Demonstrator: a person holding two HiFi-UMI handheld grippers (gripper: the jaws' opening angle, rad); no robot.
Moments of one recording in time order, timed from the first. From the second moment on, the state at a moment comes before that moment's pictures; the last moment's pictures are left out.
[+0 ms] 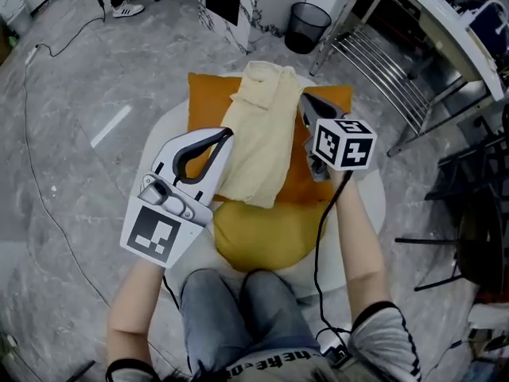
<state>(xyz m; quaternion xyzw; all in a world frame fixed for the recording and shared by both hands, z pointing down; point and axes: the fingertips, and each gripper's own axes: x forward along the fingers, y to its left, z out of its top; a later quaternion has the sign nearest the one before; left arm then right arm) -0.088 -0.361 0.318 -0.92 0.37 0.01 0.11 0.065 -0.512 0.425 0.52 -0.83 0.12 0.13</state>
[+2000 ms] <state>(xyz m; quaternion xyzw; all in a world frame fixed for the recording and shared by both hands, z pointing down) -0.123 -0.156 0.222 -0.87 0.49 0.03 0.02 0.017 -0.177 0.246 0.52 -0.85 -0.06 0.07</state>
